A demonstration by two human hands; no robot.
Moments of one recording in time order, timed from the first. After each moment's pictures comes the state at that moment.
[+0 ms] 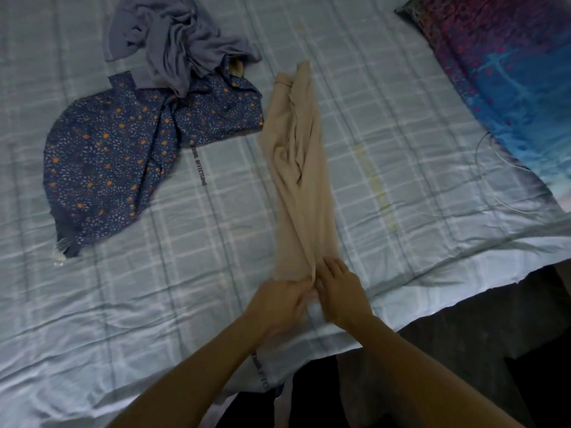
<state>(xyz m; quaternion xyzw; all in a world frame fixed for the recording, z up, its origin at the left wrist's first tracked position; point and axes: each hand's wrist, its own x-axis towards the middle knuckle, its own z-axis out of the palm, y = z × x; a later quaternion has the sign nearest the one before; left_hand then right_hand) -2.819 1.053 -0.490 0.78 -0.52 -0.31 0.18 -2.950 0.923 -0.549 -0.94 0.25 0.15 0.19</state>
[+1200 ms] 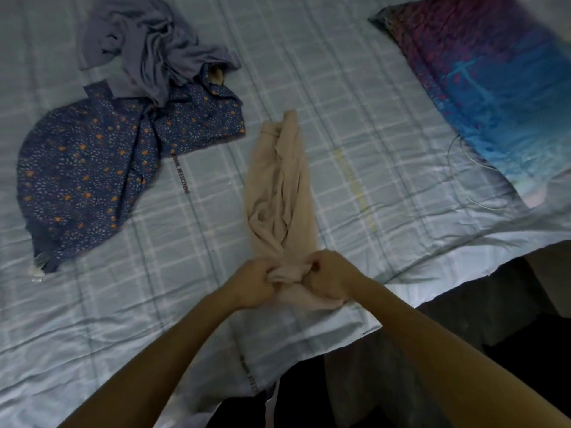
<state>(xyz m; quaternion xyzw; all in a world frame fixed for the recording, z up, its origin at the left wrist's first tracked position) -2.771 1.034 -0.482 0.73 -0.42 -0.48 0.25 -2.900 0.884 -0.447 -0.80 0.34 0.28 0.41</state>
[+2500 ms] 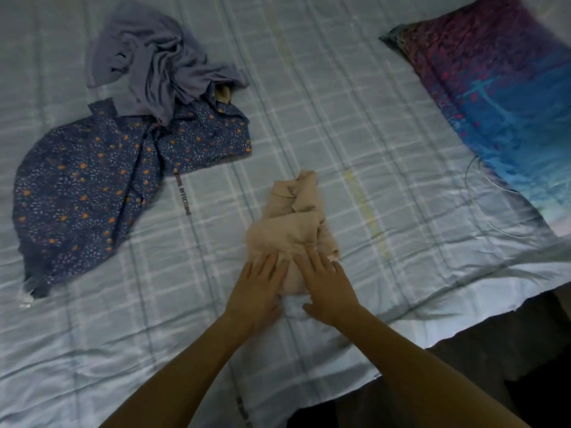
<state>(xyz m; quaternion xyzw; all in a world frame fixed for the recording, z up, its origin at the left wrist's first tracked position) -2.763 1.015 -0.534 0.79 -0.58 -0.18 0.03 -2.883 0.876 -0.522 -0.94 0.21 0.24 0.13</state>
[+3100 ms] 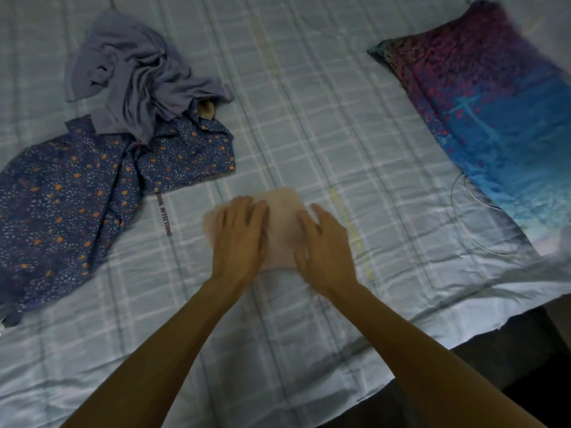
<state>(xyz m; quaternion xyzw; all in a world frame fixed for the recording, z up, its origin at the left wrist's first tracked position) -2.696 0.919 -0.475 0.86 -0.47 -0.03 0.20 -2.829 0.806 -0.468 -0.94 0.28 -0.08 0.16</state>
